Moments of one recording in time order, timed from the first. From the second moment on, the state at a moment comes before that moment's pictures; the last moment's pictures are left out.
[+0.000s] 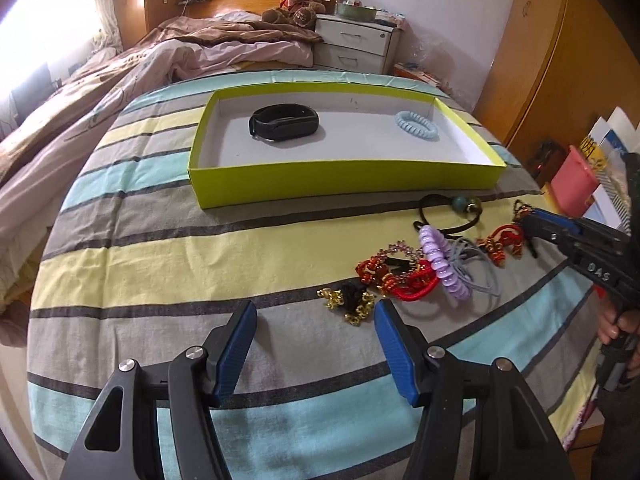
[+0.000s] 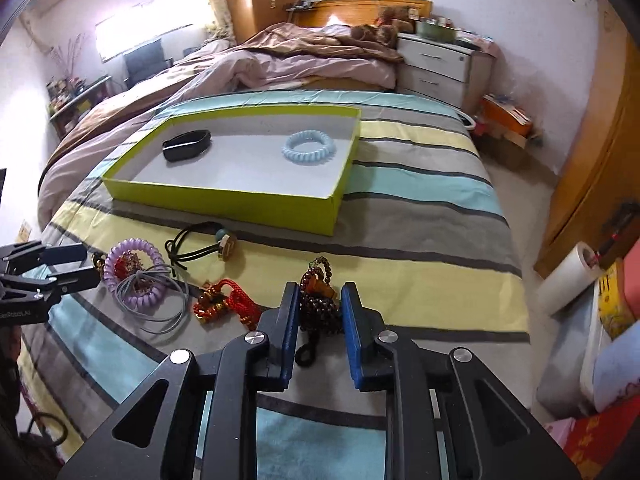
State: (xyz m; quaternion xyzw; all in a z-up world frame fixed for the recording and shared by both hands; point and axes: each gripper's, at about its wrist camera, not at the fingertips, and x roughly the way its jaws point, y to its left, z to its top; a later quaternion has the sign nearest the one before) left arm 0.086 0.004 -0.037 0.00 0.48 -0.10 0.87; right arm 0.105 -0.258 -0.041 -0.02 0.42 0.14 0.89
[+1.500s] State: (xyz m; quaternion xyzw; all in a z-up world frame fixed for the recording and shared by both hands) left arm 0.104 0.027 0.009 -0.01 0.42 -0.09 0.90; right arm 0.102 -0.243 0.008 0.02 0.37 0.15 0.92
